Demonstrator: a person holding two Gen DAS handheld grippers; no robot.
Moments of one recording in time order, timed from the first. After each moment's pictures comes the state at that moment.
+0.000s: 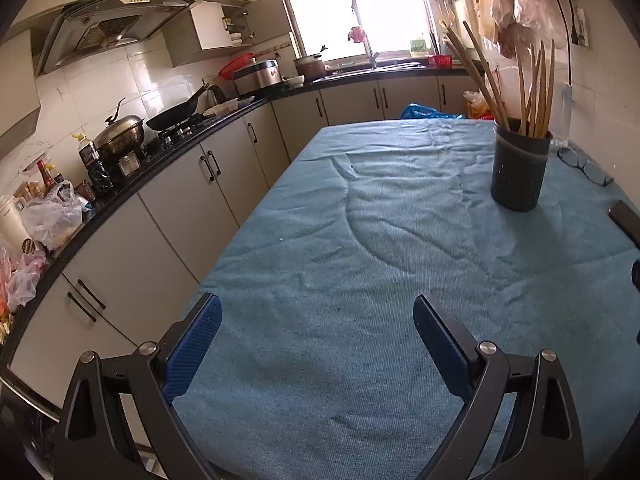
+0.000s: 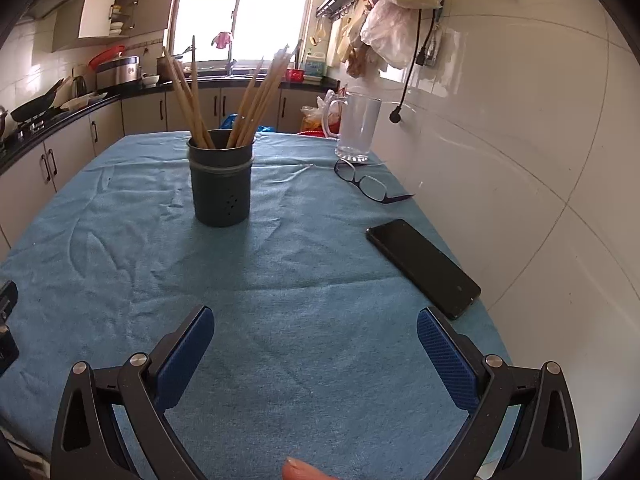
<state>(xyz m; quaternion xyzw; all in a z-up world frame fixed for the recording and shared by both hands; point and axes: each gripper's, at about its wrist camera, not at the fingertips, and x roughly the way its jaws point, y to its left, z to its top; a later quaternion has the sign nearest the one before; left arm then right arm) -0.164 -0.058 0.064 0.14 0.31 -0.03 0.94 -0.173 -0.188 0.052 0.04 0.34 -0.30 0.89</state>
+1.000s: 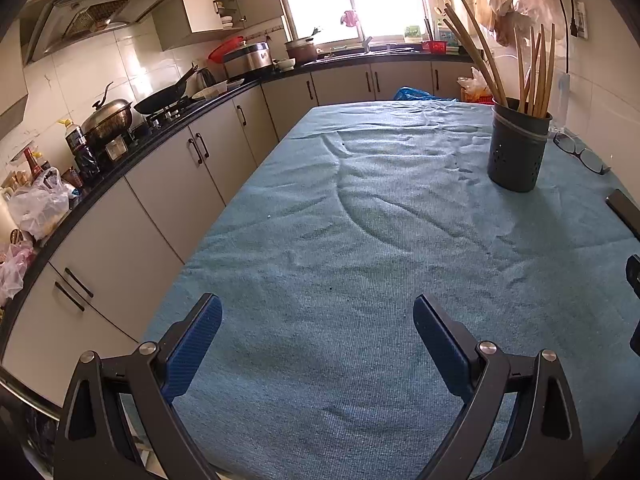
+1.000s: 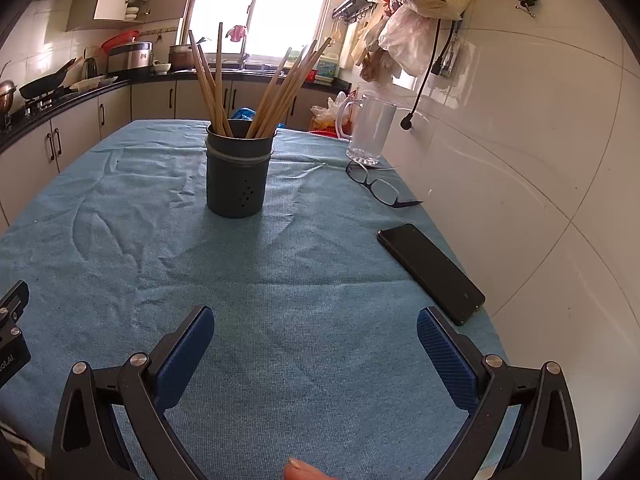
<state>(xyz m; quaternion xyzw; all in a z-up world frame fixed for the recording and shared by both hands) -0.157 -0.054 0.050 0.13 0.34 -0.05 0.93 -0.166 -0.174 0.047 0.01 0.35 -0.30 0.89</state>
